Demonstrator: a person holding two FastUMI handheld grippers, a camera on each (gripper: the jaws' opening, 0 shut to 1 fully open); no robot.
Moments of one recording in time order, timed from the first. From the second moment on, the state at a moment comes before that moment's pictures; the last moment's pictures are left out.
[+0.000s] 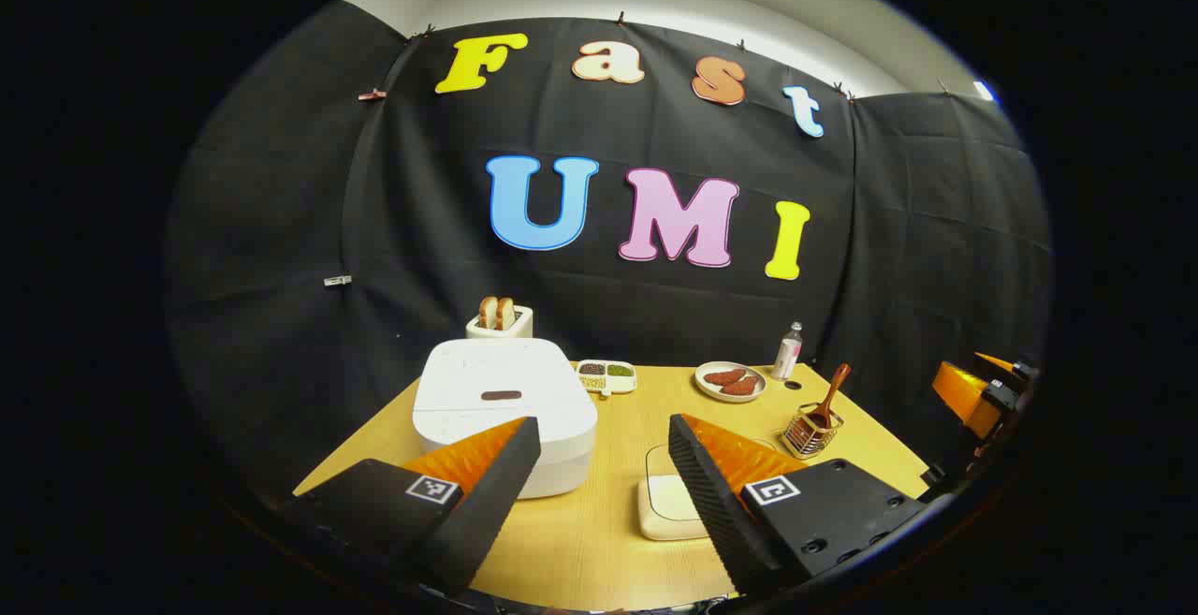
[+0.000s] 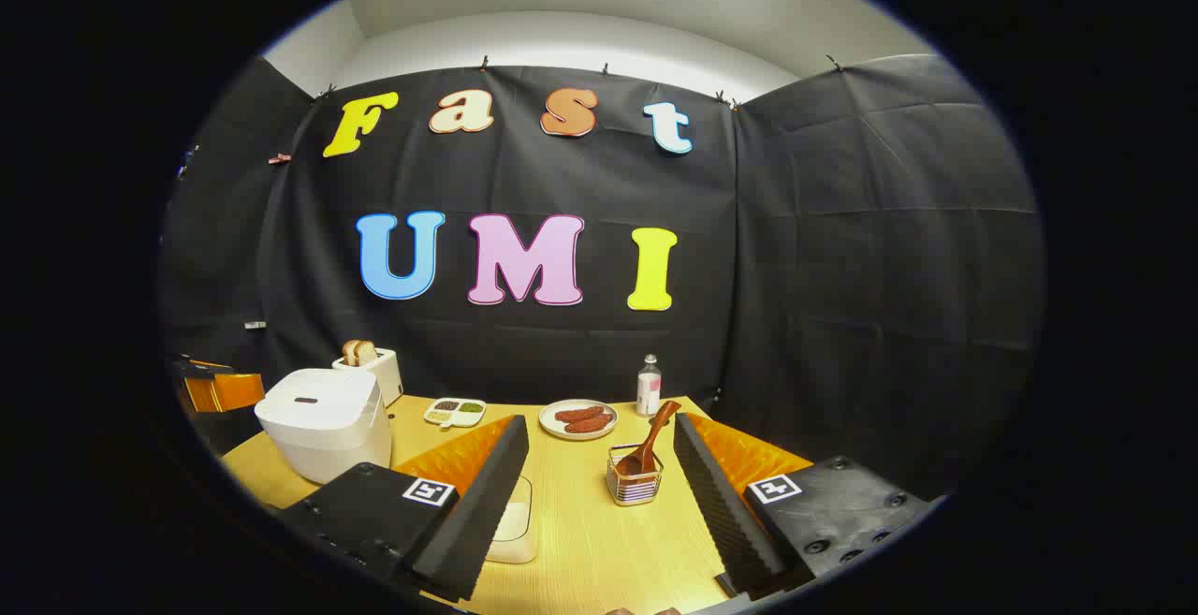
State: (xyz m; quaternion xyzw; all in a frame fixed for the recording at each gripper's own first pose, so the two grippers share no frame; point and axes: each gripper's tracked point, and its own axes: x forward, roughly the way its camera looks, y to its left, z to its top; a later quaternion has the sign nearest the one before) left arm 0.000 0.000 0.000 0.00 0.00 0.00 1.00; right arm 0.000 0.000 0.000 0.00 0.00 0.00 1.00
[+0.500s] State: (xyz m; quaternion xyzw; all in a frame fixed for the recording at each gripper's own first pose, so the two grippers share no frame) left arm -0.010 0.005 -0.008 0.01 0.00 0.00 1.00; right arm -0.008 0.008 -0.004 0.00 0.01 0.01 1.00
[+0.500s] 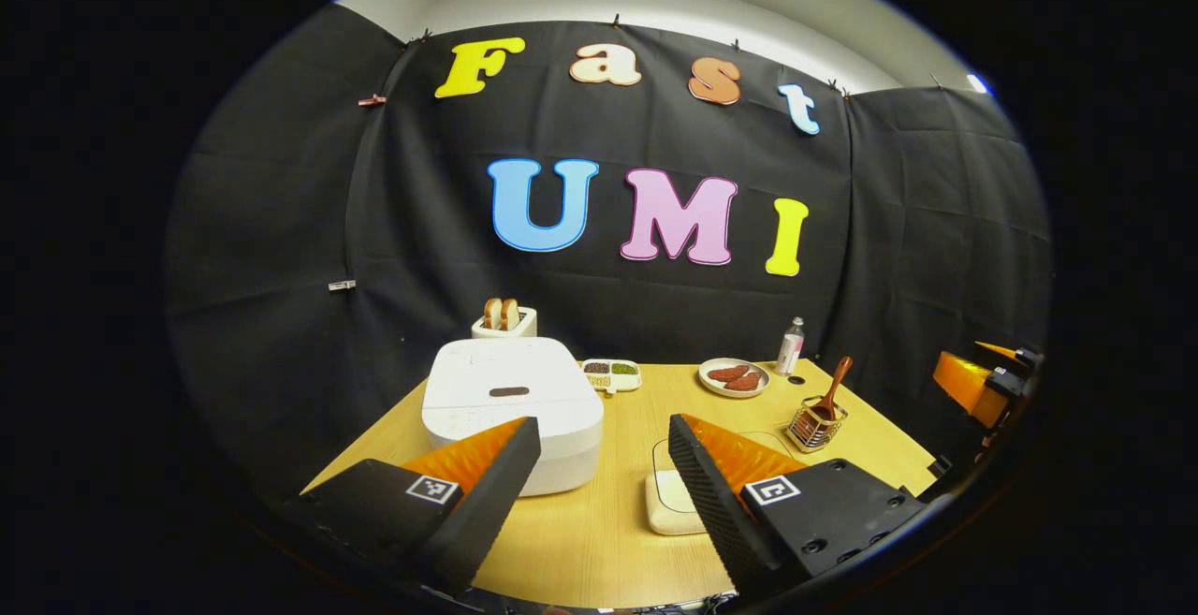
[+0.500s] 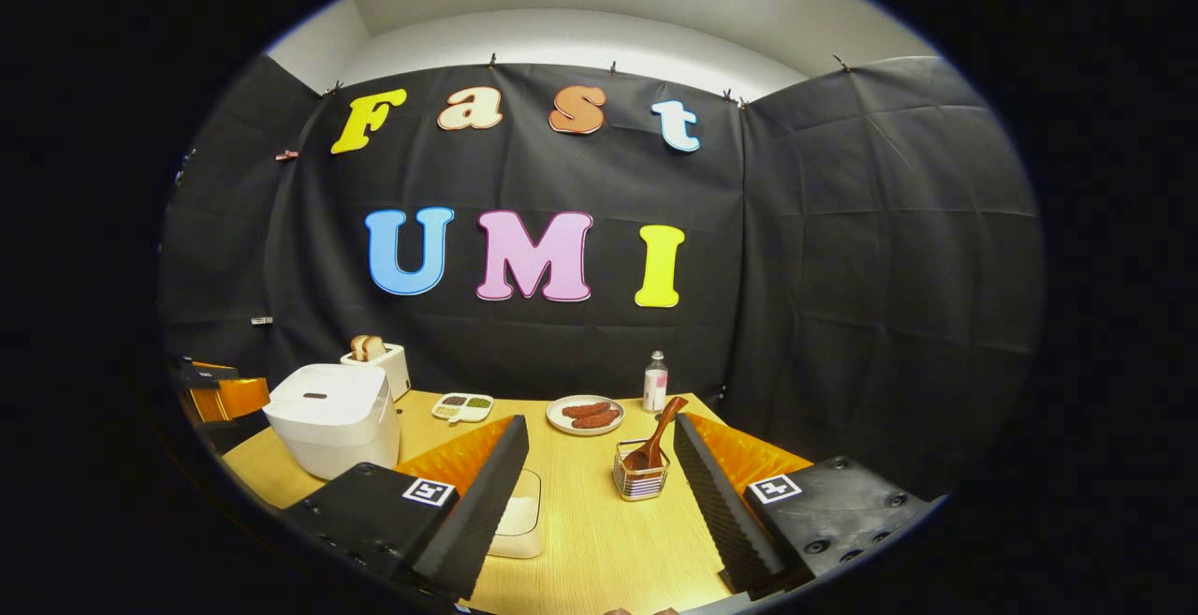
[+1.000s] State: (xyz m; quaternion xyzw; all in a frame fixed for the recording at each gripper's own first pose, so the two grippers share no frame) left arm -0.006 0.021 -0.007 0.02 0.00 0.01 1.00; right arm -0.003 0.013 -0.014 0.01 0.02 0.01 1.00
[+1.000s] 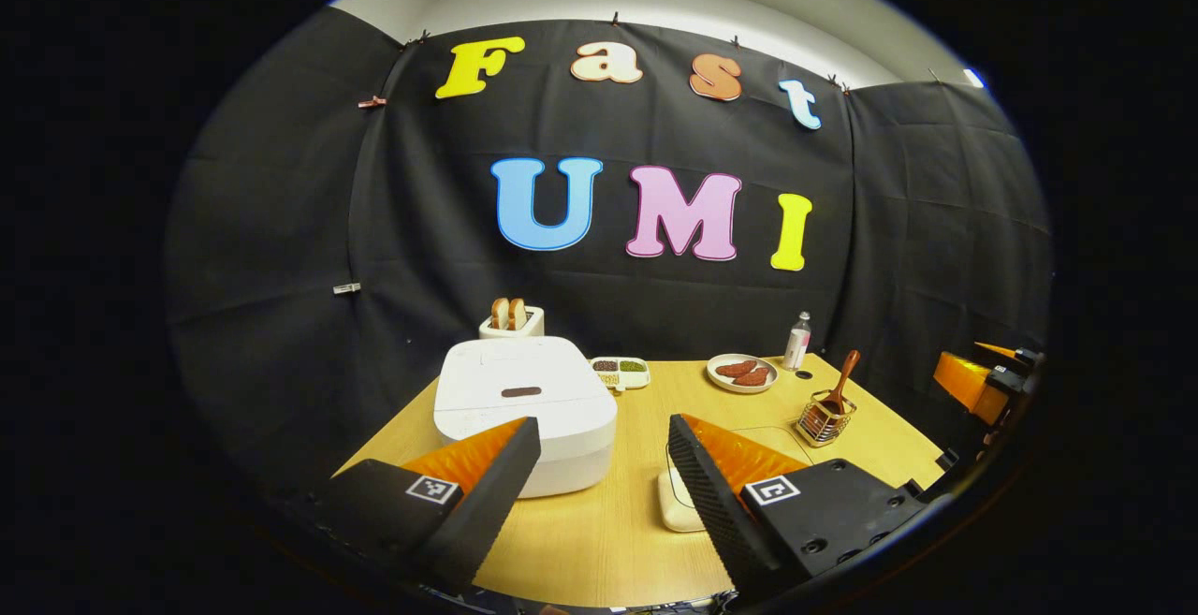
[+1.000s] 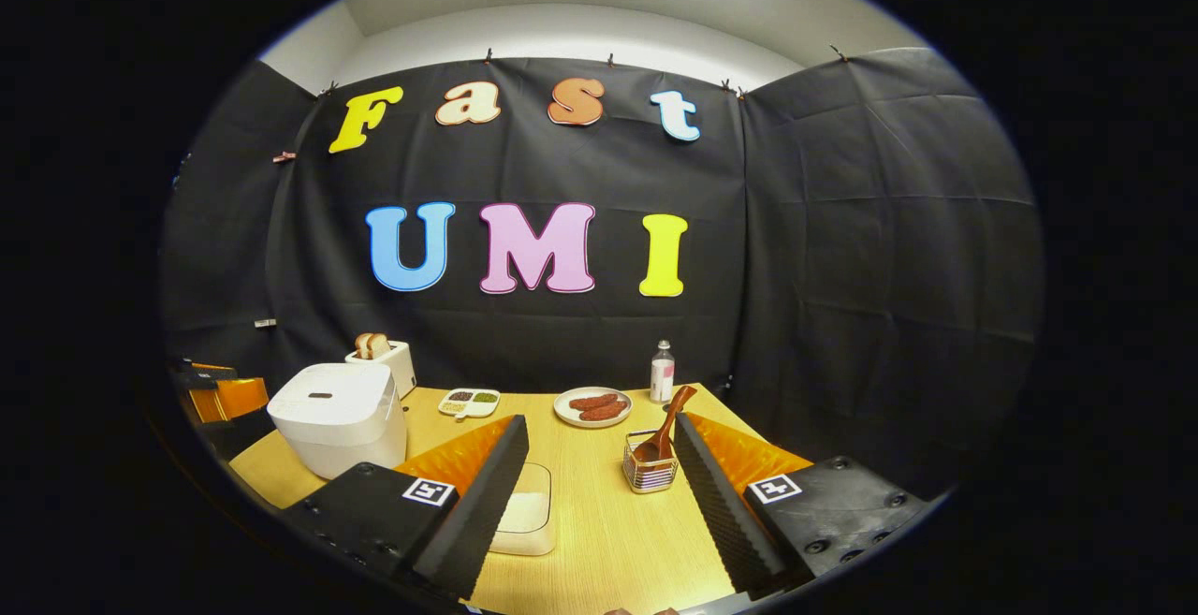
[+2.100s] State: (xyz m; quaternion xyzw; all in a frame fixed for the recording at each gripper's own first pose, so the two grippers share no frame) left arm 0.155 0.140 0.019 0.00 0.06 0.07 1.00; right arm -0.010 -0.020 -0.027 -0.01 0.06 -0.06 1.00
